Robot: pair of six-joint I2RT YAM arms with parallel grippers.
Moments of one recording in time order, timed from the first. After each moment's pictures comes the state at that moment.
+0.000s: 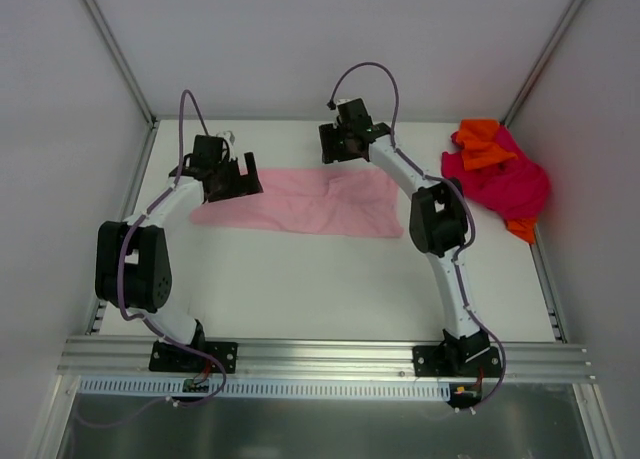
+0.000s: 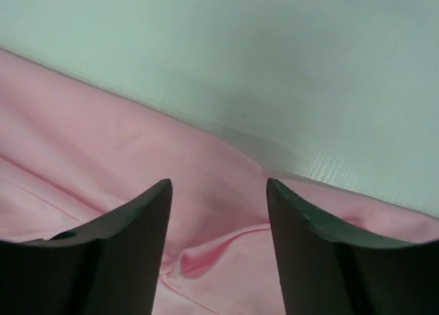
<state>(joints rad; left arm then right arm) -0.14 1.63 1.12 -0.38 0.12 -0.37 0.49 2.37 2.13 -0.56 -0.06 0.19</state>
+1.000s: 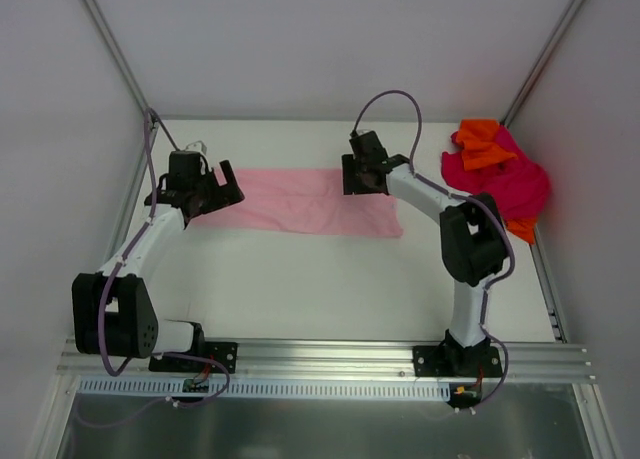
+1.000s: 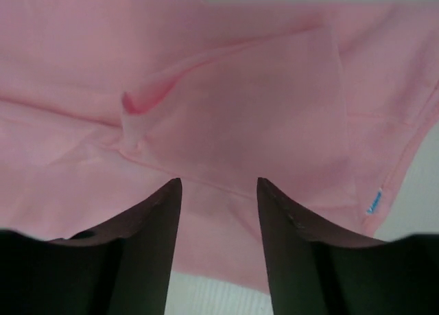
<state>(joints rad) -0.06 1.35 0.96 -0.41 0.10 -0.39 0.53 1.91 1.44 -0.43 0.11 0.34</state>
